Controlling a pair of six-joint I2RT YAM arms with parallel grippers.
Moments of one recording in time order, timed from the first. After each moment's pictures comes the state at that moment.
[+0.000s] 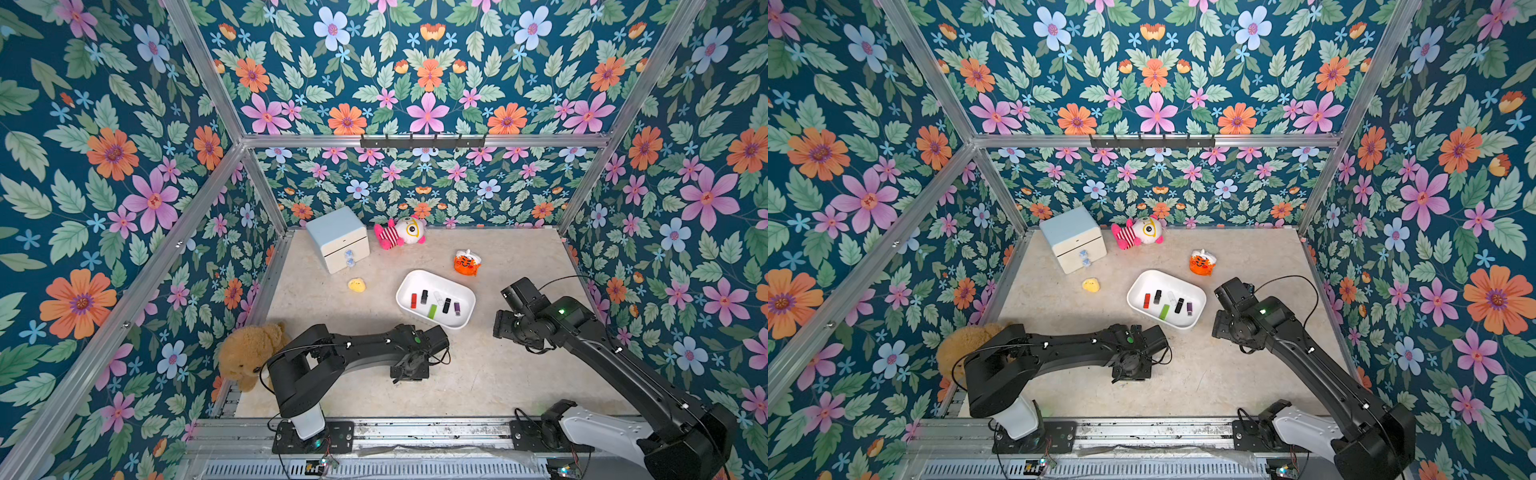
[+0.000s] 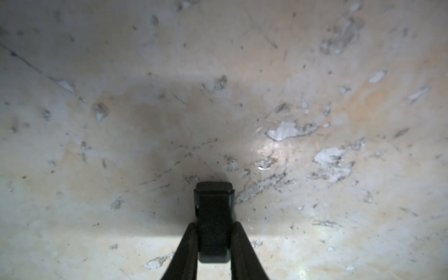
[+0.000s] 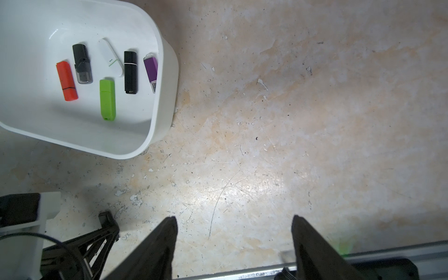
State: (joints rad) left arm -1.11 1.70 1.01 -0.79 -0.07 -1.03; right arm 0.58 1.13 1.03 -1.13 0.13 0.79
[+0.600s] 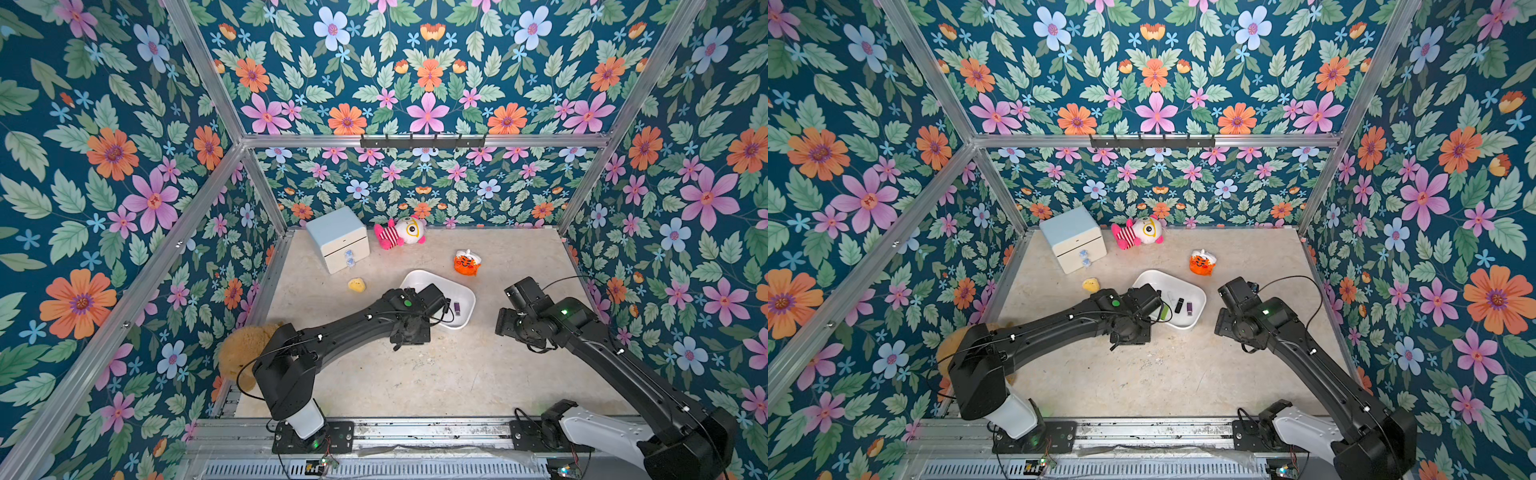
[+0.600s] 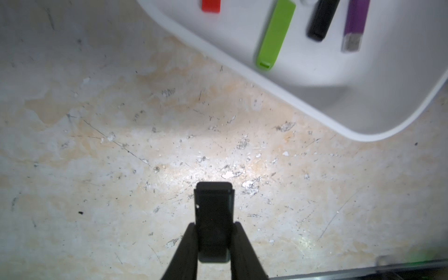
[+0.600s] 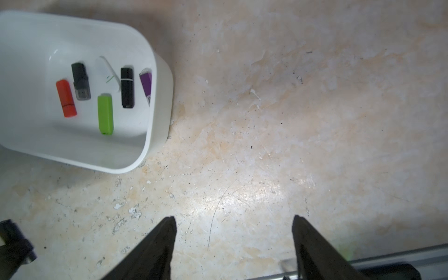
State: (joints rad) left arm -0.93 1.66 1.36 -1.03 -0.11 -0.86; right arm 0.50 1.08 0.99 -1.10 0.15 0.80
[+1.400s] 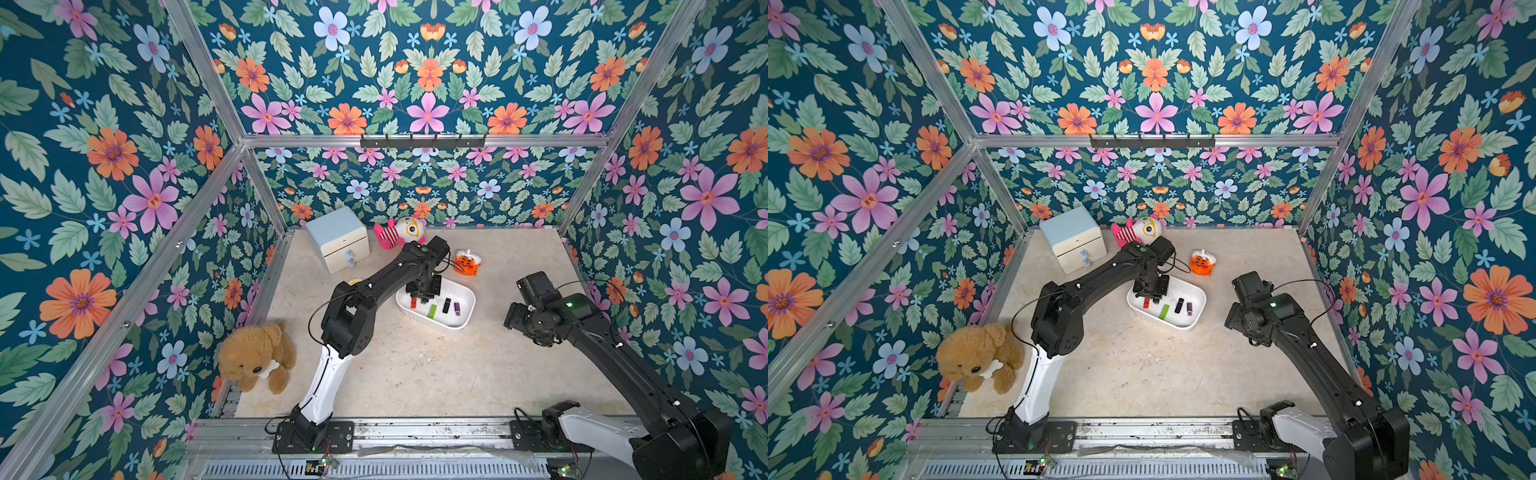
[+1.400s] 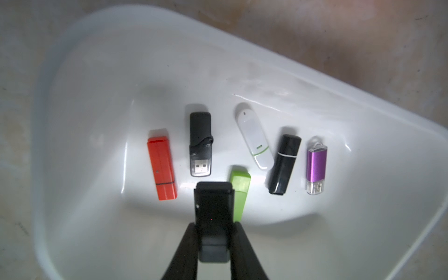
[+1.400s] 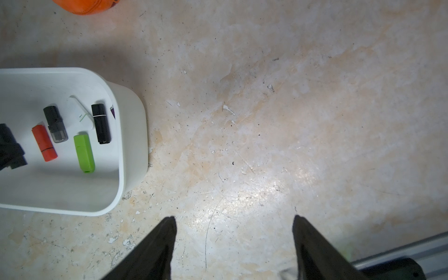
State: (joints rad) left arm -0.74 2.26 2.02 -1.12 0.02 -0.51; right arm 0.39 1.14 1.00 -1.09 0.13 0.78
